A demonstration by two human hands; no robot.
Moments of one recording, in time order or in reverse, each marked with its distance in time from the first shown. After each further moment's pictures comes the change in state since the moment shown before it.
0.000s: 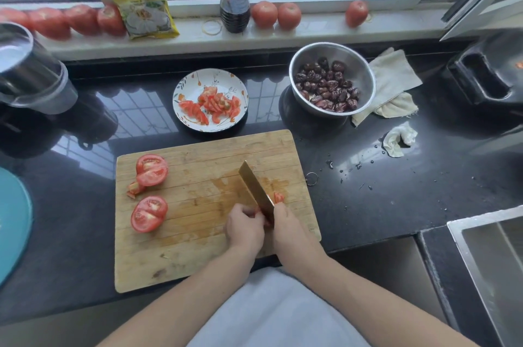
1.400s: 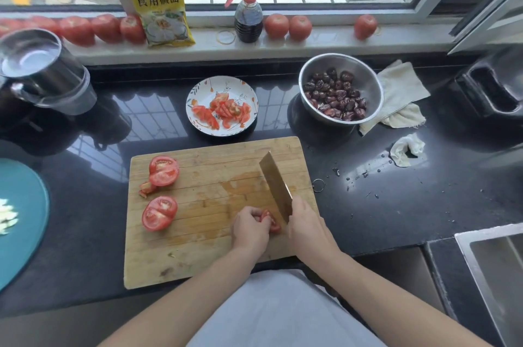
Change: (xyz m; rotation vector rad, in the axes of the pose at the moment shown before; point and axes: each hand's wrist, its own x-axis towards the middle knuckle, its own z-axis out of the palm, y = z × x) left_hand 0.001 -0.004 -0.007 -0.073 -0.123 0.079; right_hand 0.010 0.004 -0.019 0.023 0.091 0.039
